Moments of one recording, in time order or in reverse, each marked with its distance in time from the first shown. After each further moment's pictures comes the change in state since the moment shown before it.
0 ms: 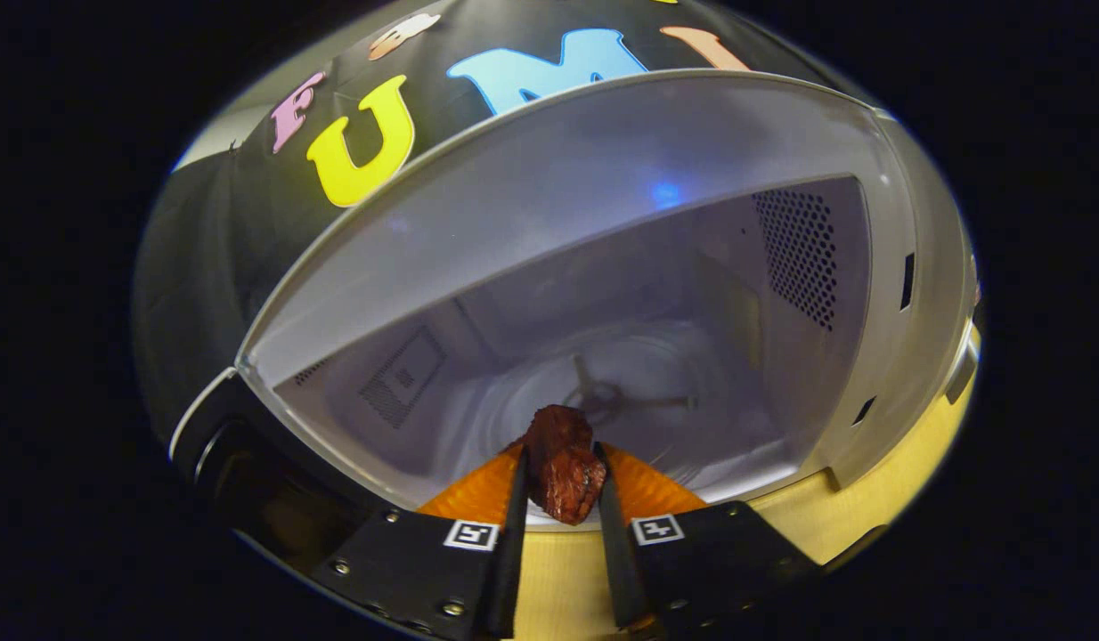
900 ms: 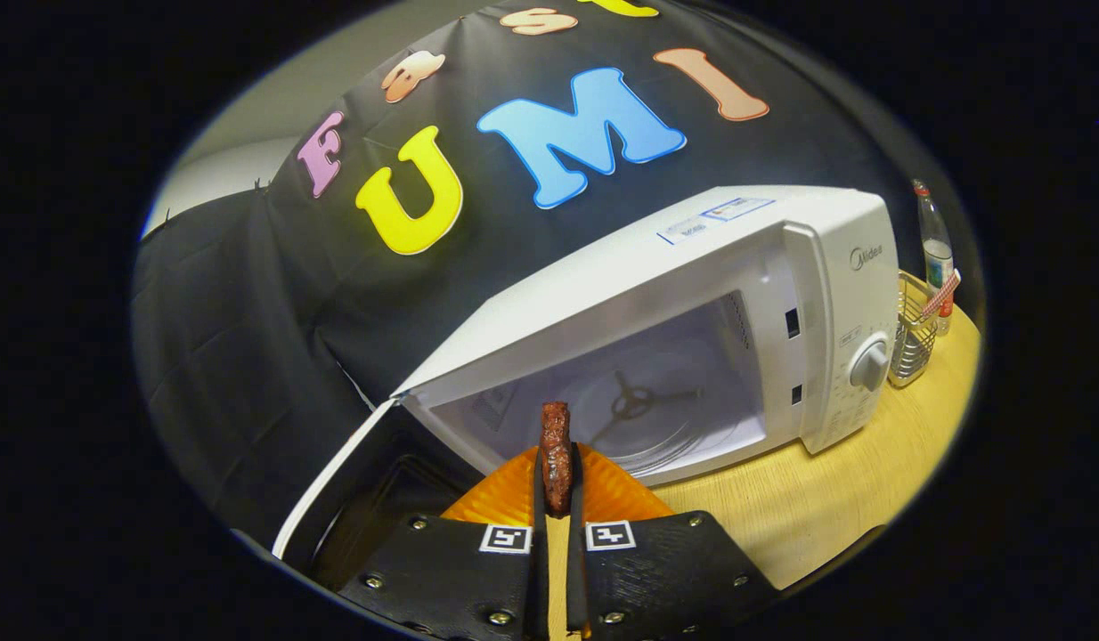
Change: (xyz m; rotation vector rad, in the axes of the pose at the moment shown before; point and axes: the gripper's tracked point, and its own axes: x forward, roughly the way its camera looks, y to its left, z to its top) arm -0.105 0.043 0.026 0.130 -0.060 0.166
